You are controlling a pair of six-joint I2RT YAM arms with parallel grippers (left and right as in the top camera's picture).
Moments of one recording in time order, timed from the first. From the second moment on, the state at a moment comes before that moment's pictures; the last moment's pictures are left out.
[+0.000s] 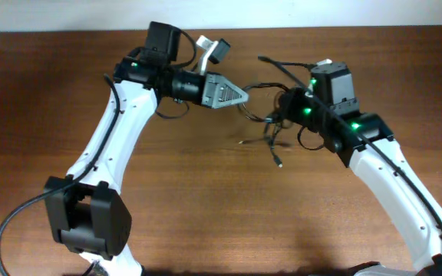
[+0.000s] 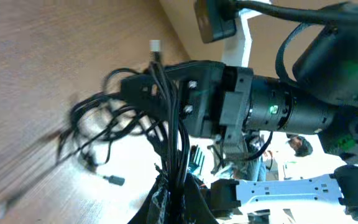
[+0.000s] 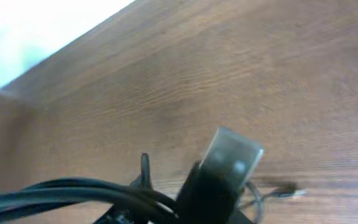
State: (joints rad) left arm -0.23 1.85 1.70 -0.87 1.19 -0.03; right arm 0.29 1.47 1.21 -0.51 -0.12 0.68
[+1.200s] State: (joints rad) left arm -0.20 1.85 1.74 -0.64 0.96 -0.48; right arm 0.28 1.59 1.23 -0.46 -0.55 0.88
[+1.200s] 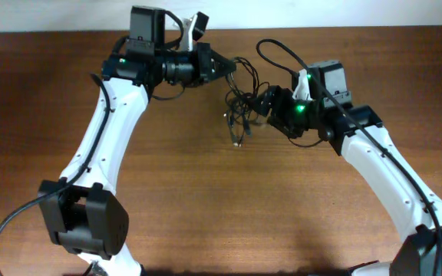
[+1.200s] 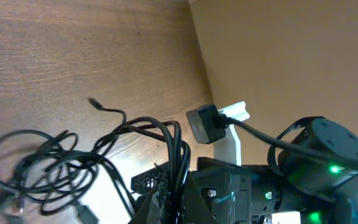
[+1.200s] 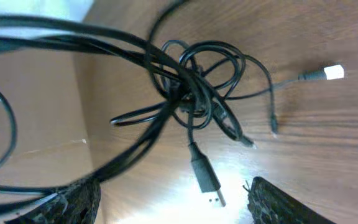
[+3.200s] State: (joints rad) left arm -0.04 1.85 1.74 -0.91 0.93 -0.22; right arm 0.37 1.44 1.26 -0.60 -0.40 0.63
